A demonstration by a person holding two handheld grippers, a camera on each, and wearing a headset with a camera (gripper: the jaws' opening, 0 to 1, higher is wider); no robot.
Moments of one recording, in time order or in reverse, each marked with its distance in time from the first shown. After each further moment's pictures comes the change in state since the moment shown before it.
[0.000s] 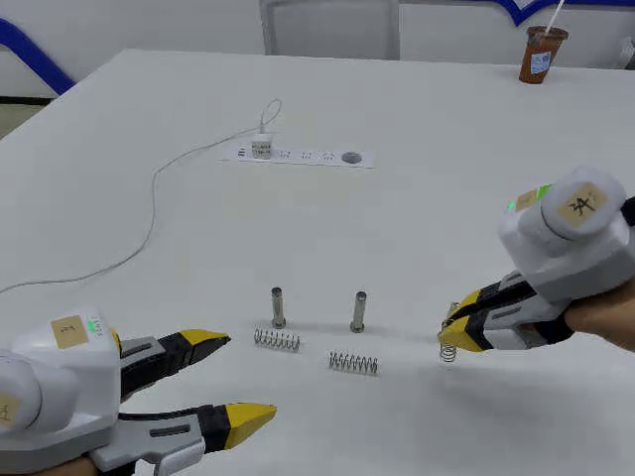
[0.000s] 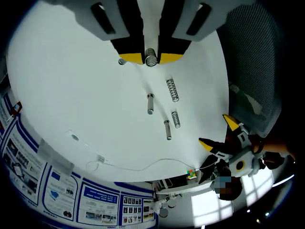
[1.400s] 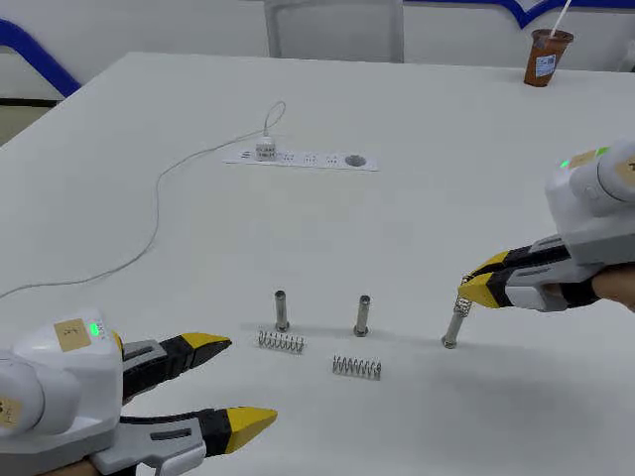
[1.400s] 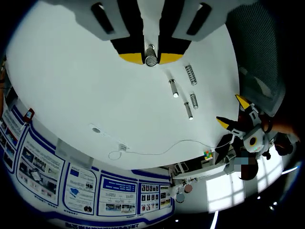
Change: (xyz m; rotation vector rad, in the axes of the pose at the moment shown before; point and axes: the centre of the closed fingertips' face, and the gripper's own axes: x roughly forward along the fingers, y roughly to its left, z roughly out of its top) left arm -0.002 0.003 -0.002 0.000 0.011 0.005; right arm -0.016 -0.040 0.017 0.093 -0.122 -0.104
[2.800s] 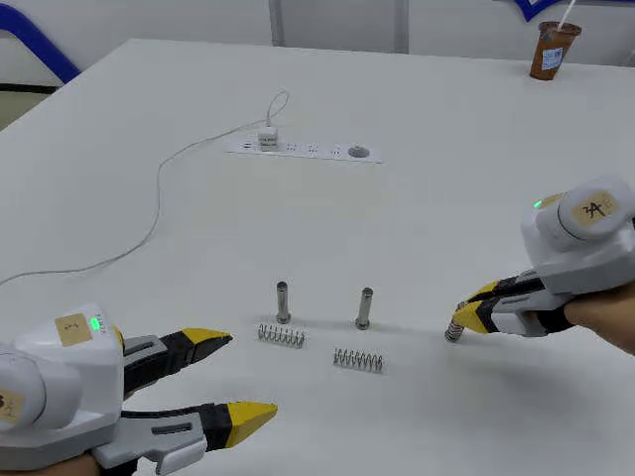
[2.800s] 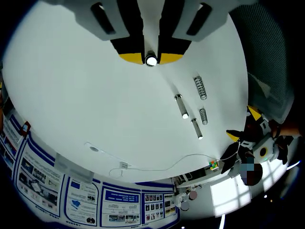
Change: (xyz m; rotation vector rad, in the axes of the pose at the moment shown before) left arm 0.002 -0.001 -0.006 -0.019 -0.006 0.002; right arm 0.034 -0.001 -0.042 0.047 0.083 0.007
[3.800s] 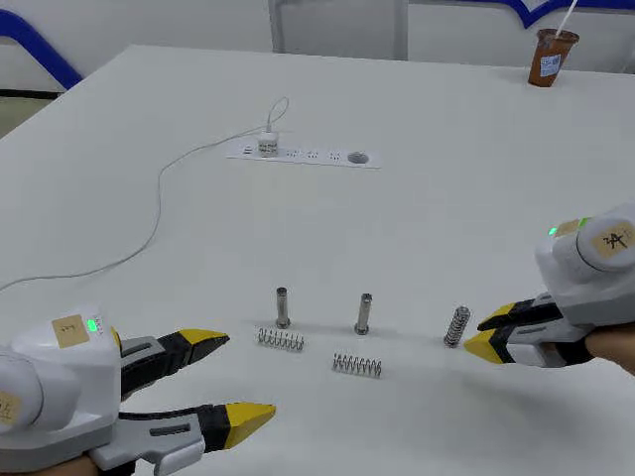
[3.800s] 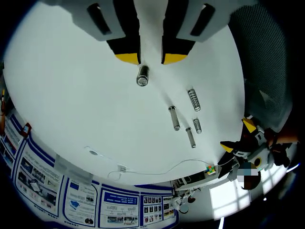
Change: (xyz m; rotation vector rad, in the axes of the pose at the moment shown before) left arm -0.003 0.002 0.006 0.003 -0.009 0.015; right arm -0.015 0.012 -0.021 -0.016 0.027 -0.001
